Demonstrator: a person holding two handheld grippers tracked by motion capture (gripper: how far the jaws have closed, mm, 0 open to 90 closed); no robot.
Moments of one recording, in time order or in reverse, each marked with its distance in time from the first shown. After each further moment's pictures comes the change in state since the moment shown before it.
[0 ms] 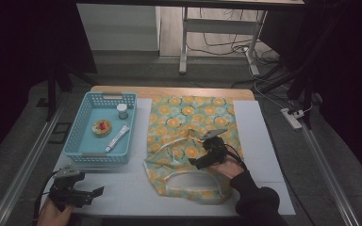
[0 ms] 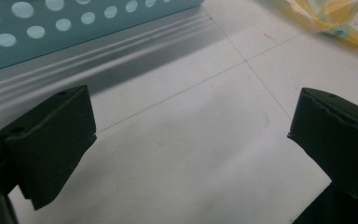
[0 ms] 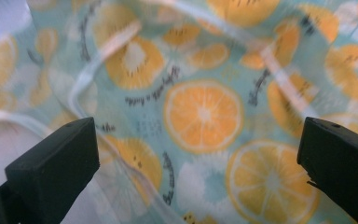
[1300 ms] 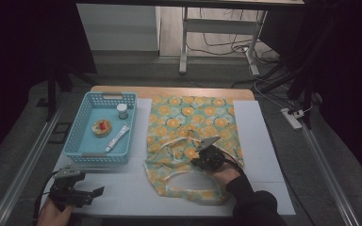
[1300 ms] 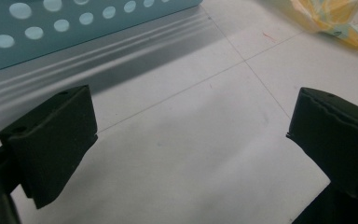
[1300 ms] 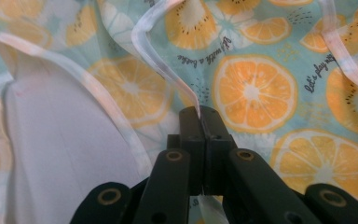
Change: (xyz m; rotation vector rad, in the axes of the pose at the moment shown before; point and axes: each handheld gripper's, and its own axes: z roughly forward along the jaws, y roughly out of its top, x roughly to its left) left arm 0.000 0.000 0.000 0.002 -0.001 0.006; right arm 0.016 -0.009 0.003 0.057 0.091 -0.145
